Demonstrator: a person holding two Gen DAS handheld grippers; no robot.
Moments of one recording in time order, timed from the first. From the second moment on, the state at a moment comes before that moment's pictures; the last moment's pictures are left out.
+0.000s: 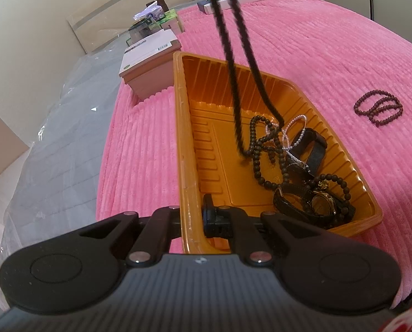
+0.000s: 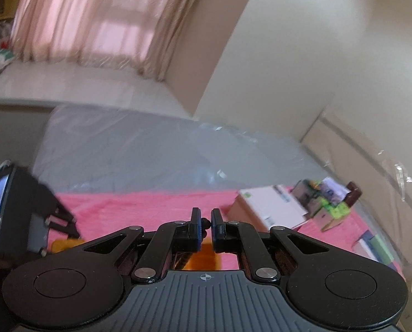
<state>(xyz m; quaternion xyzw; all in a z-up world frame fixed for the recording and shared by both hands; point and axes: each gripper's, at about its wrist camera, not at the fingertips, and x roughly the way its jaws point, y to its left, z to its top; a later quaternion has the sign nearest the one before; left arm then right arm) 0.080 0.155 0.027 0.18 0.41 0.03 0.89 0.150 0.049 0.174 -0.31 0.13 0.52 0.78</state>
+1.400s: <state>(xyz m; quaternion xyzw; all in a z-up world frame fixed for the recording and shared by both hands) 0.080 0.157 0.027 0.18 0.41 0.03 0.89 0.175 -0.151 0.019 -0.08 0.37 0.35 0.86</state>
